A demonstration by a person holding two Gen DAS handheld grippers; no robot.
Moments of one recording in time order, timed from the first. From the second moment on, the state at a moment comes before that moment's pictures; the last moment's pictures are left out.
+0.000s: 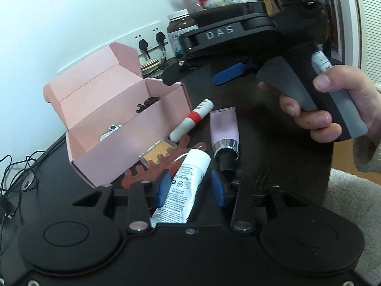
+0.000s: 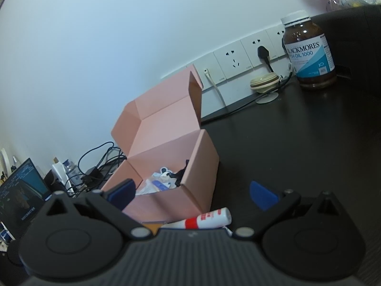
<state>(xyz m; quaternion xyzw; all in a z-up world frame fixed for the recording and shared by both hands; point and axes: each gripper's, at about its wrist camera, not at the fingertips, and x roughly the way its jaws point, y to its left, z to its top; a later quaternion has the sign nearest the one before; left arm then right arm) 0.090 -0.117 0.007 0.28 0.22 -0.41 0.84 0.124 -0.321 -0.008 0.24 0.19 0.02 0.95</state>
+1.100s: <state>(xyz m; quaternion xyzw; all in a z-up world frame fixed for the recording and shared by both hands) 0.126 -0.096 0.011 0.16 0.29 -0.40 0.85 0.125 -0.322 -0.009 0.25 0.20 0.01 0.95</state>
